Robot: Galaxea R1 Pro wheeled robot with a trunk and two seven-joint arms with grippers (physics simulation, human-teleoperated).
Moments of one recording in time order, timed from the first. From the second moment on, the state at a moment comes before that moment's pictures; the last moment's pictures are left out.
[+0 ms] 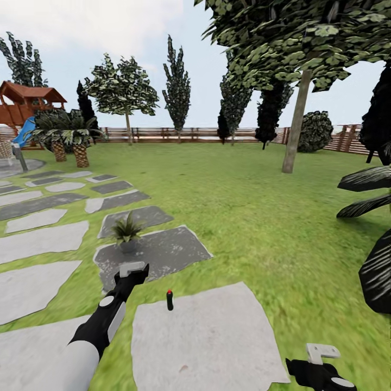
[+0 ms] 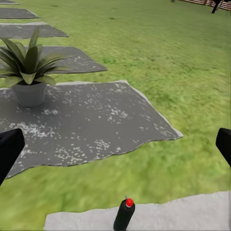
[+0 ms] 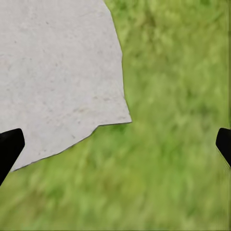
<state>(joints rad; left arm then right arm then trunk) -0.64 -0.03 0.15 -0.59 0.04 -0.16 -0.09 -0.01 -0.08 -0.16 -1.32 0.01 0.59 0.00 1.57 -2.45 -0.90</state>
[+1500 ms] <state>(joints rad) -0.64 -0.02 0.15 -0.59 0.03 -0.17 -0.08 -0.01 -0.08 -0.16 -1.32 0.01 0.59 0.00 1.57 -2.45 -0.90</state>
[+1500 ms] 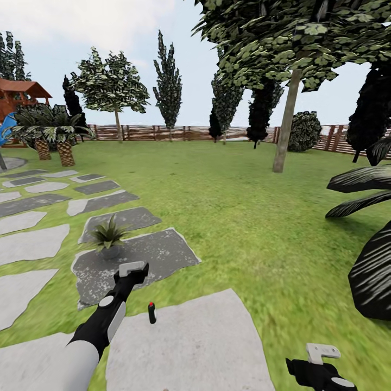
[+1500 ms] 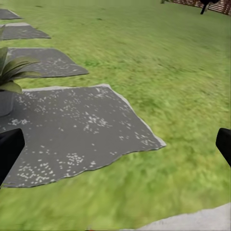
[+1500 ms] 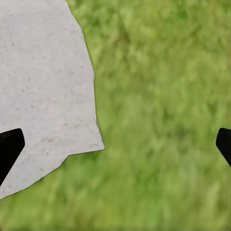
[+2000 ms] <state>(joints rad) -0.64 -0.03 0.15 -0.59 0.03 -0.20 -0.08 -0.01 -0.08 -0.16 -1.32 0.01 0.60 0.00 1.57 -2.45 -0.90</state>
